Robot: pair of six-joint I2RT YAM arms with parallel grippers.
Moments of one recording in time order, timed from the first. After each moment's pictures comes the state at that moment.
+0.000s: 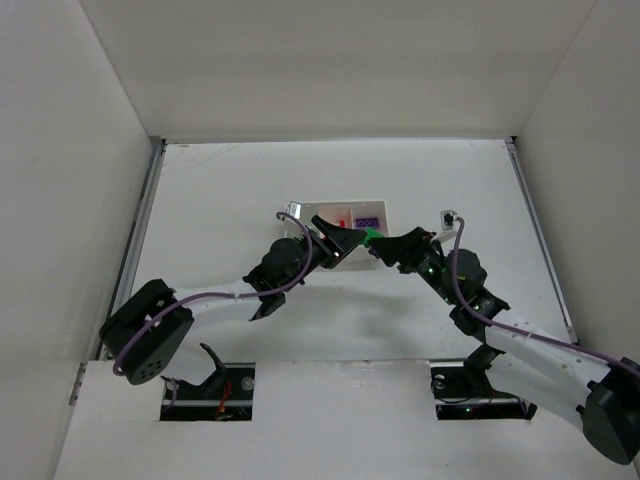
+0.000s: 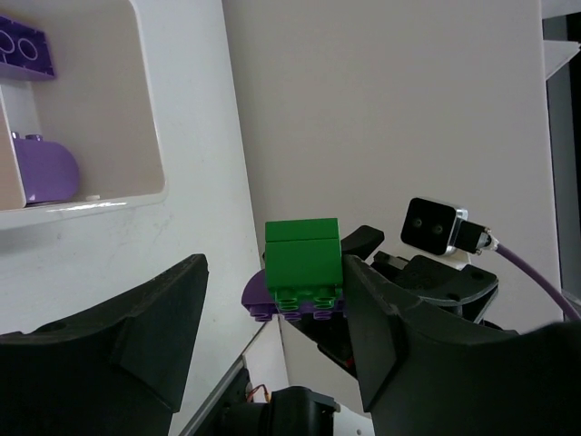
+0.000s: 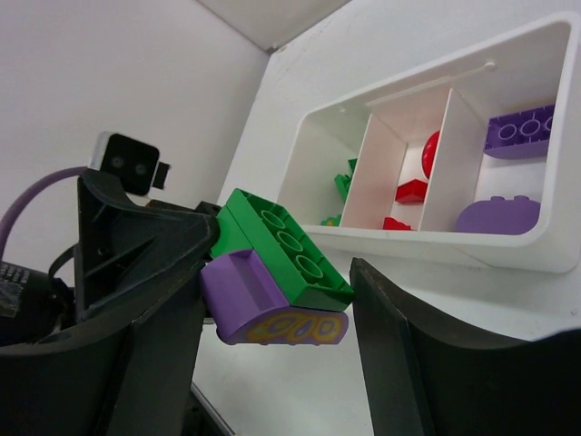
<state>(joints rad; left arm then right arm) -0.84 1.39 0.54 0.80 -0.05 -1.30 0.64 0.86 0.38 0.45 0.04 0.88</state>
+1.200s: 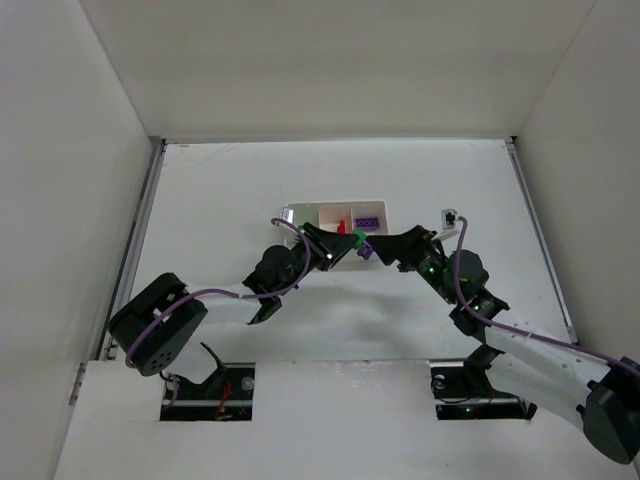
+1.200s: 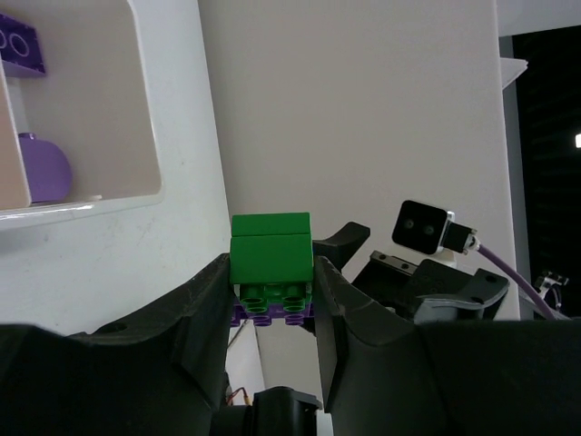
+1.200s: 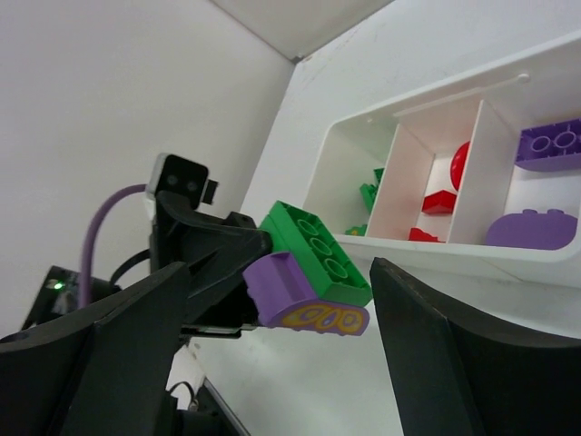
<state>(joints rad) -0.81 1.45 0.46 1.02 -0.01 -1.38 0.65 0.87 0.38 0.51 0.03 0.90</state>
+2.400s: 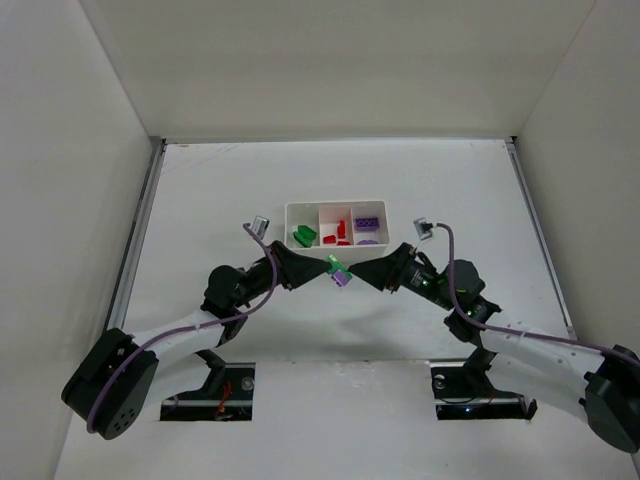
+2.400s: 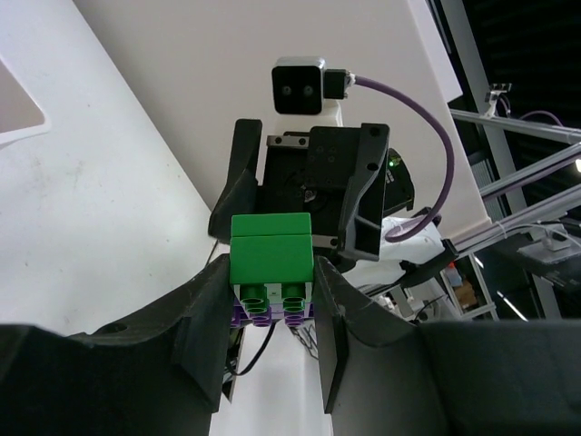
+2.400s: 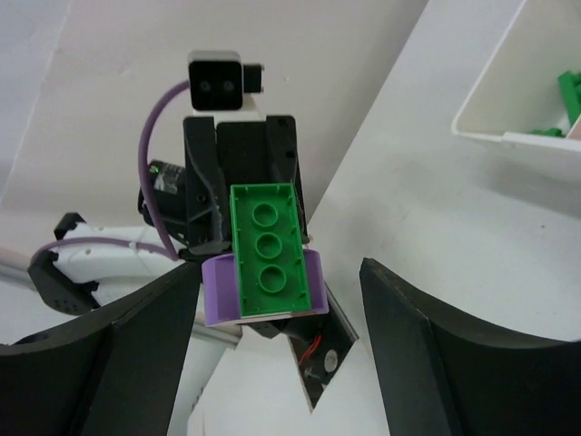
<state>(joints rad) -0.61 1.06 0.21 1.13 0.50 -1.25 0.74 0.89 0.33 0.68 -0.27 1.06</state>
